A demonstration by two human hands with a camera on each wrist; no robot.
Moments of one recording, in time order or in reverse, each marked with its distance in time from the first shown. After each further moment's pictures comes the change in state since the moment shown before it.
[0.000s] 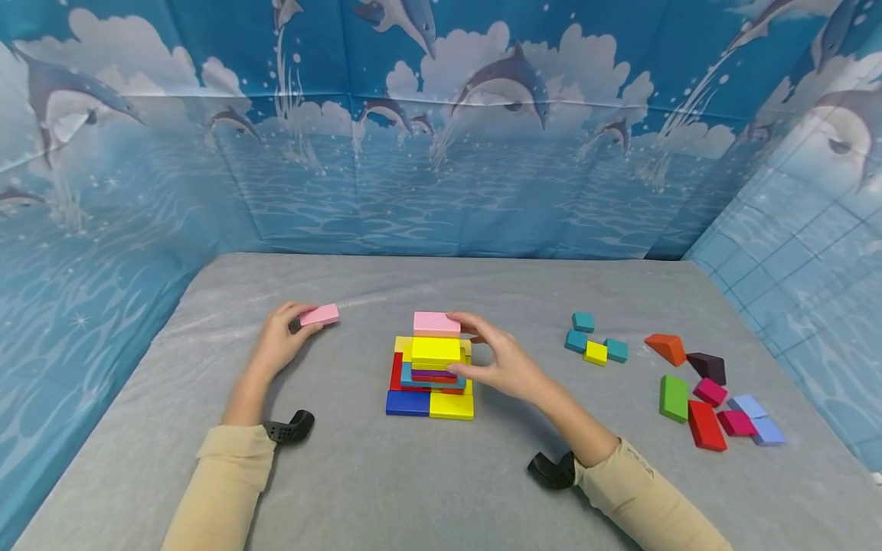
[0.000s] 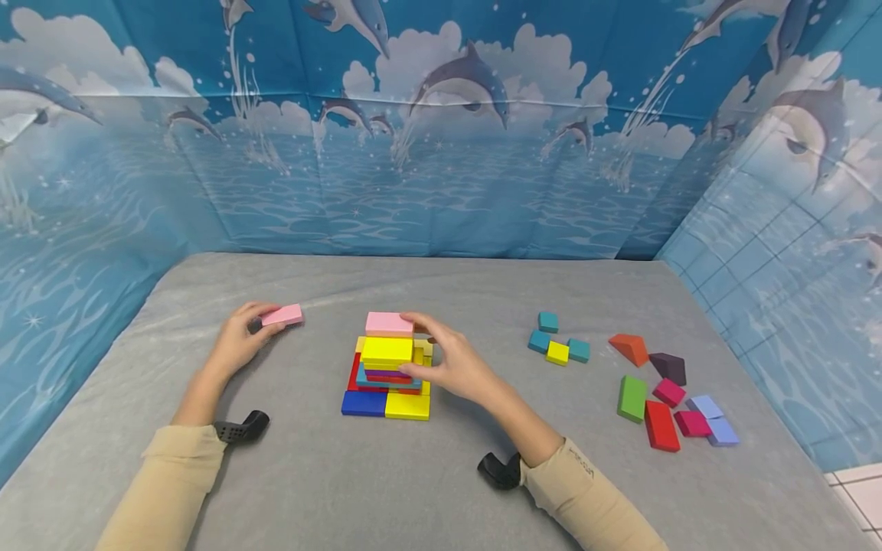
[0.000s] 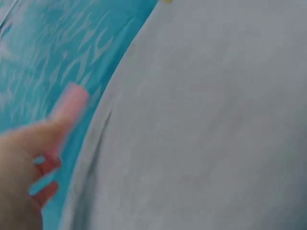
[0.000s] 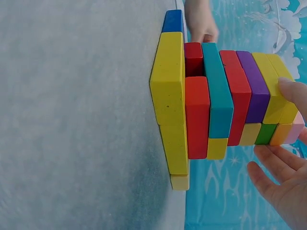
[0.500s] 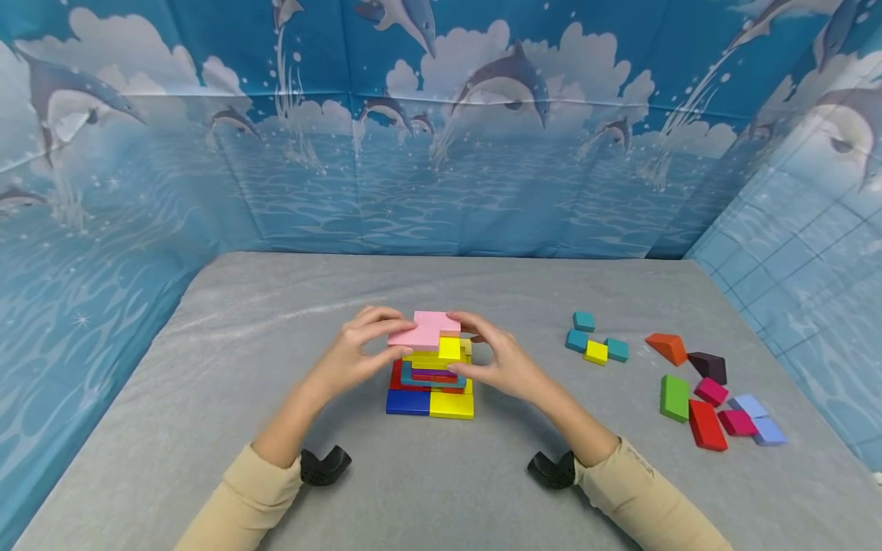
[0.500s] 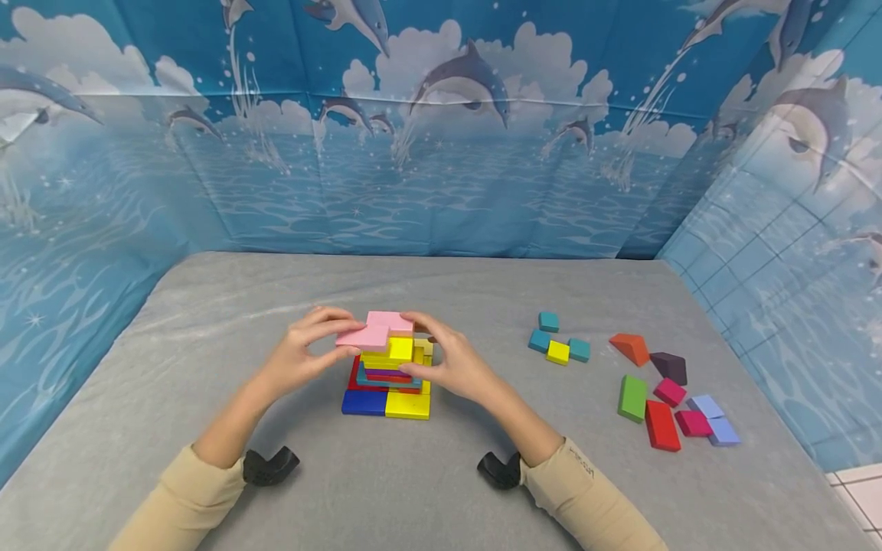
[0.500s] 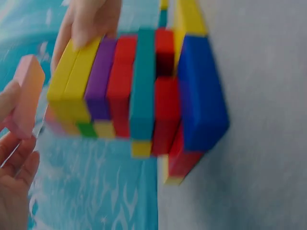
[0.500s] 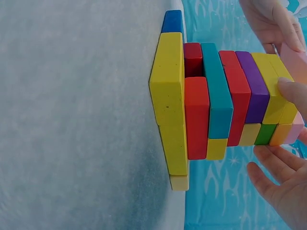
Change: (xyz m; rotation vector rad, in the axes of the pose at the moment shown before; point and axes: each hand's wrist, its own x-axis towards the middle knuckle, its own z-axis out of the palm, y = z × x) left_hand -0.005 0.135 0.030 -0.256 -0.154 0.506; right_hand 0.000 0.002 0.001 -0.009 0.006 -0.039
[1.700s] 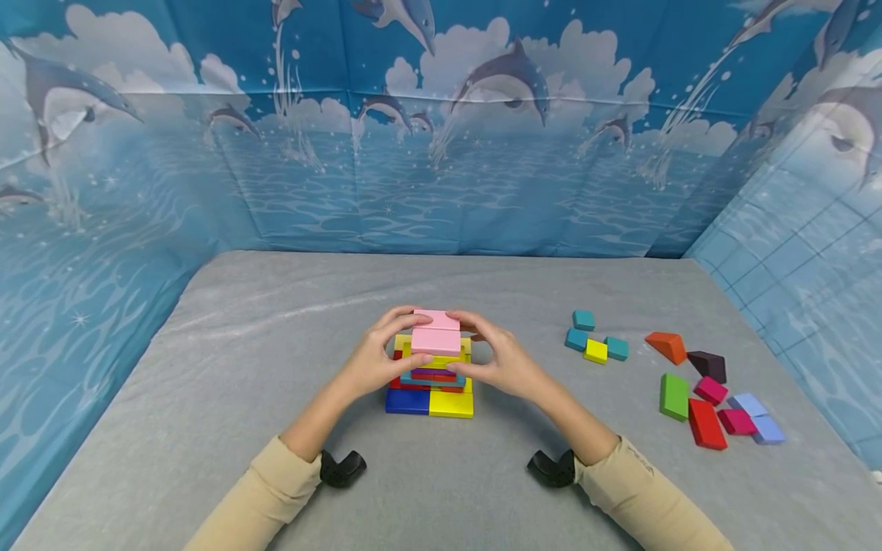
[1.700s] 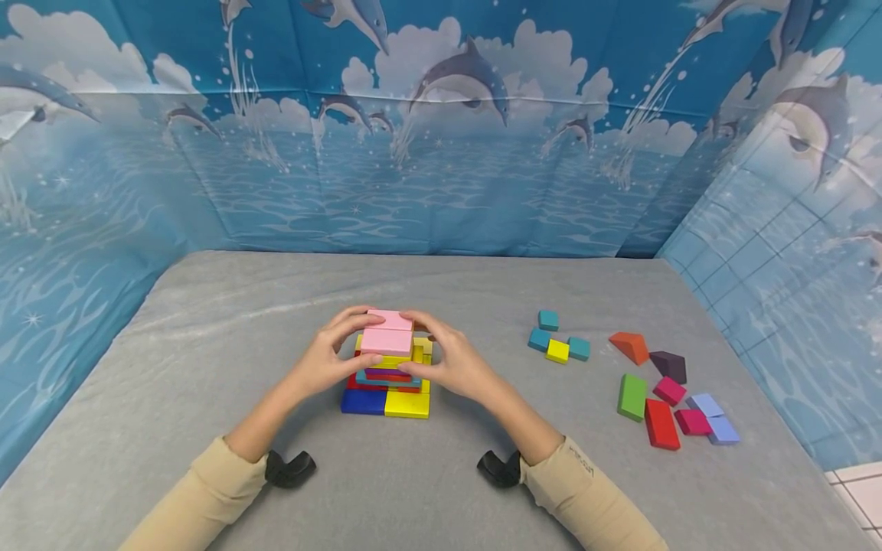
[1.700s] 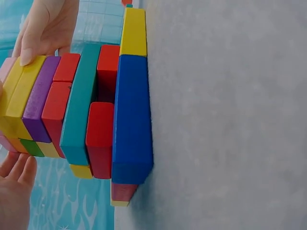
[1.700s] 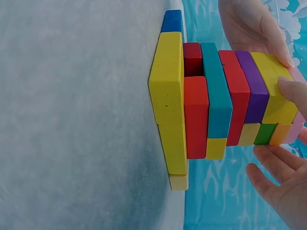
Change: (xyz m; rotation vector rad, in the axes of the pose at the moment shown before) left_hand -0.002 -0.009 0.035 -0.179 -0.037 -0.268; right_hand 0.003 -0.034 -0.009 0.018 -0.016 0.039
